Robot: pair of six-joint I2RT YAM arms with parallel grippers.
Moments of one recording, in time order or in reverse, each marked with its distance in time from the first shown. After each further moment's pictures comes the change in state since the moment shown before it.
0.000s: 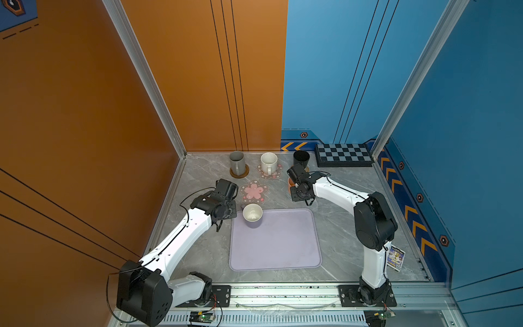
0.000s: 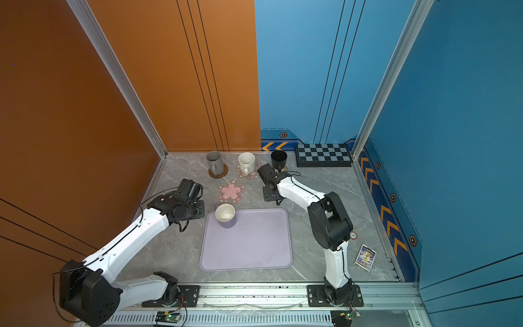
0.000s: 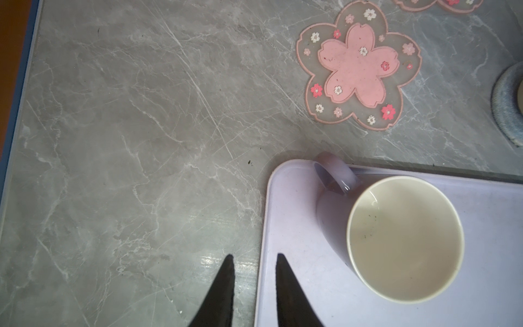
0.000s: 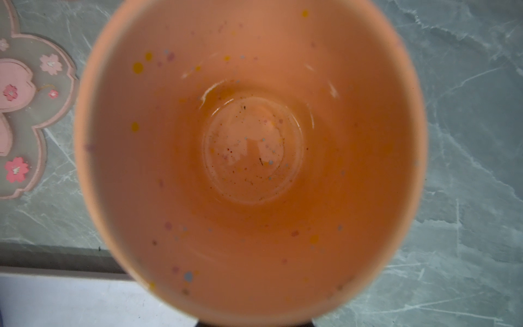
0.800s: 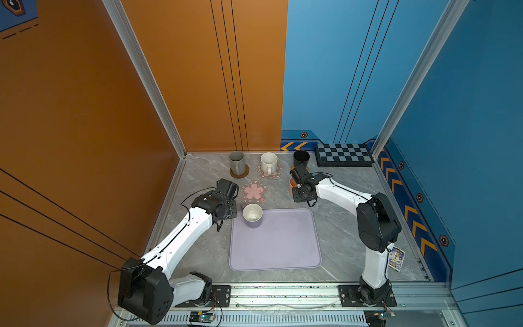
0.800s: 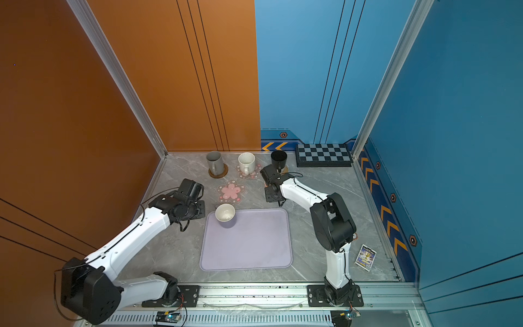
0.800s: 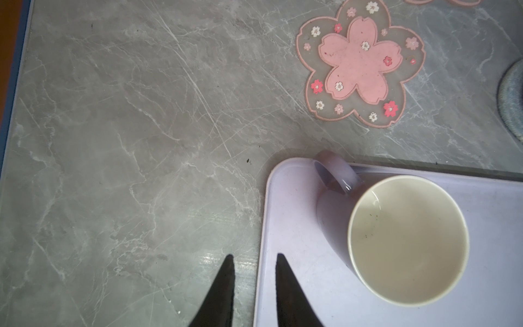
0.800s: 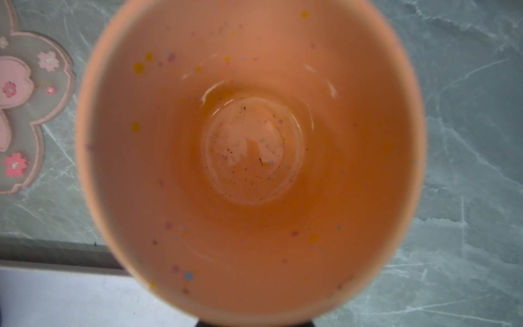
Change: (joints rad) left arm 0.000 0.014 0.000 0.002 0.007 0.000; right arm -0.019 -0.033 -0.059 0.038 -0.030 -0.006
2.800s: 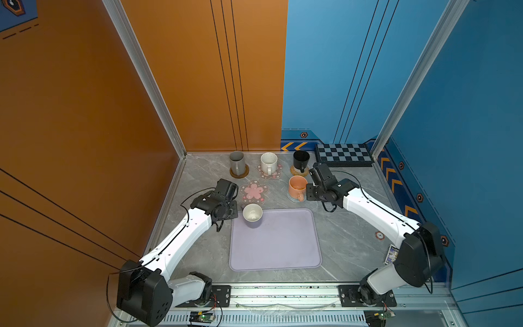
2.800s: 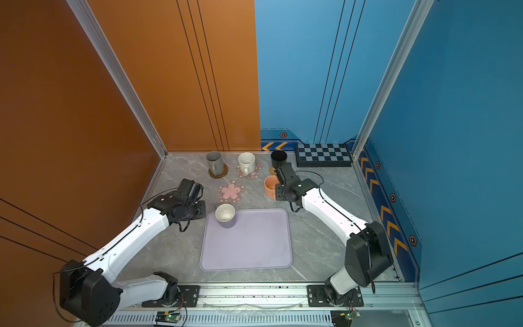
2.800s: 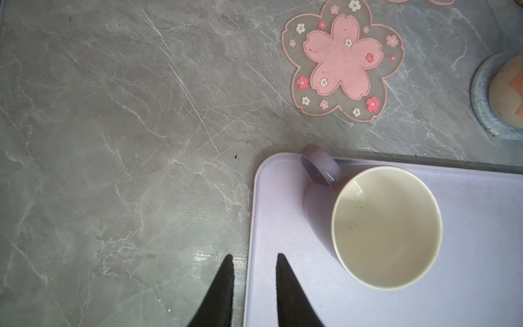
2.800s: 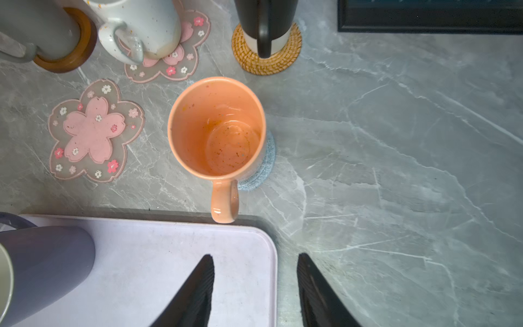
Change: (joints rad) left arm -0.001 -0.013 0.001 0.000 0.048 0.000; right arm -0.022 -0.463 -0.251 0.021 0.037 0.037
